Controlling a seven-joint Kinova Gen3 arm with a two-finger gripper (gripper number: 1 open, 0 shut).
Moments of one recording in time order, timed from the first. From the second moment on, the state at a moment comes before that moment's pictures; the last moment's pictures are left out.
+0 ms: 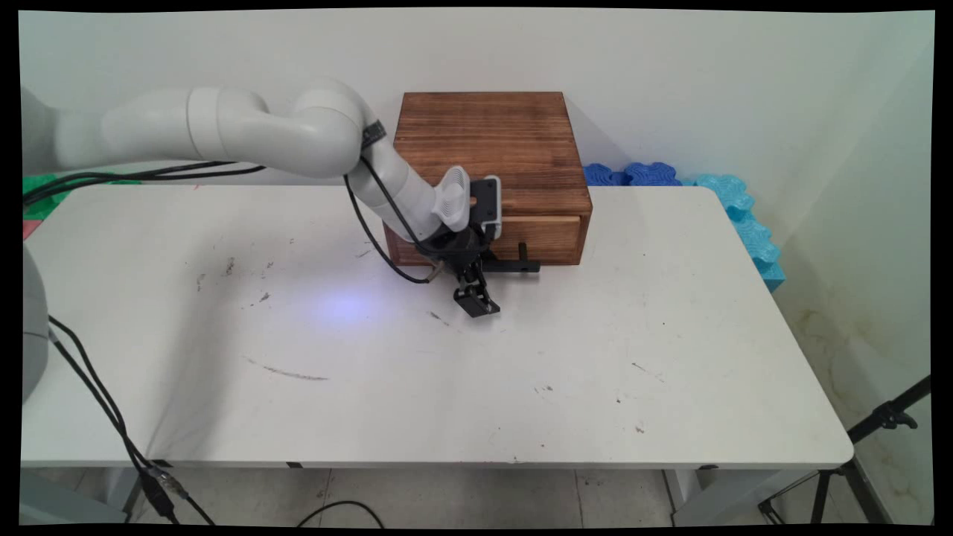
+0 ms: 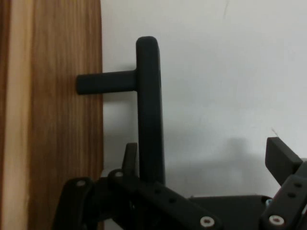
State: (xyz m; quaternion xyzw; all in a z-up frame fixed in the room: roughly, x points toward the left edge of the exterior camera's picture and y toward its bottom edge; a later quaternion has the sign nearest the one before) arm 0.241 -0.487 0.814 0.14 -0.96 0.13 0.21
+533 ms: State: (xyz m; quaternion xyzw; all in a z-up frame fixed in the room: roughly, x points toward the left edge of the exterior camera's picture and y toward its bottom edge) arm 0.226 -0.486 0.806 0.14 -0.96 0.13 0.20
